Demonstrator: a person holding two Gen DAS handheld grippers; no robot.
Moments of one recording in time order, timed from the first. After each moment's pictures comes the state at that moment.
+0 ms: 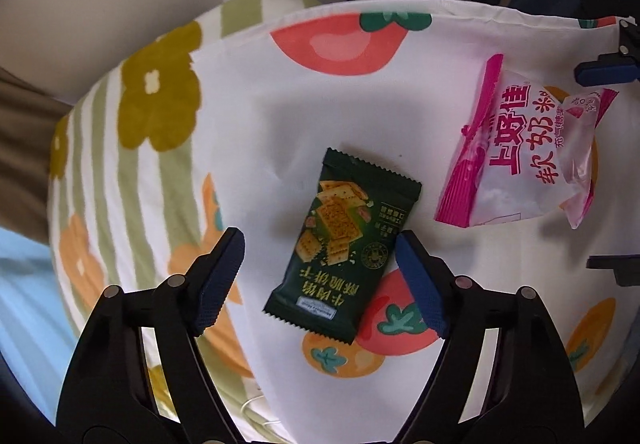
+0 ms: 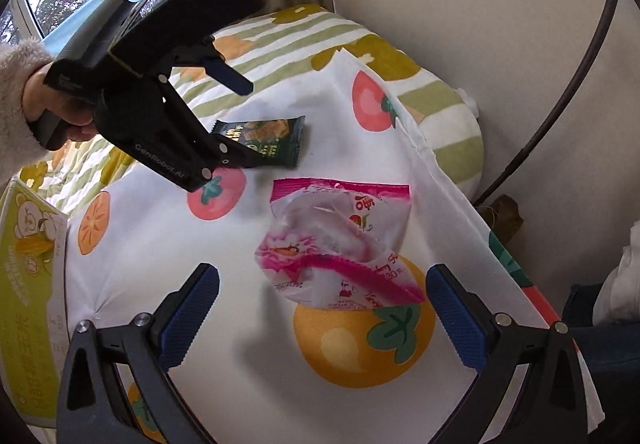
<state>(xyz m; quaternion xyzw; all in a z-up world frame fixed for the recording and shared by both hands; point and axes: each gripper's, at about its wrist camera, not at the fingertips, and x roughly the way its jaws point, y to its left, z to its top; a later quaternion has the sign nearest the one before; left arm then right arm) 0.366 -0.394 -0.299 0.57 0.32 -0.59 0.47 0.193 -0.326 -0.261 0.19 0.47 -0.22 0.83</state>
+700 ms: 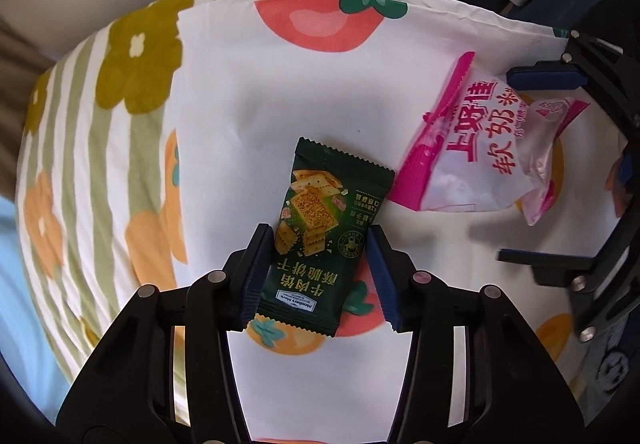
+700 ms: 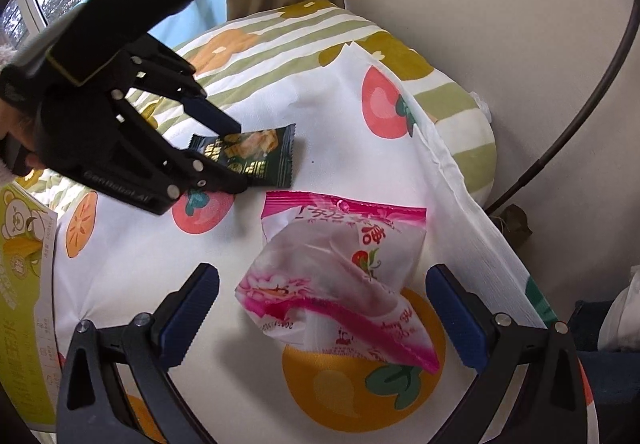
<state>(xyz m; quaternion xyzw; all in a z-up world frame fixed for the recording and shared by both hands) 0.364 -0.375 -0.298 0.52 0.41 -0.58 0.48 0.218 -0.336 -0.280 0.18 0.48 -0.20 0.84</state>
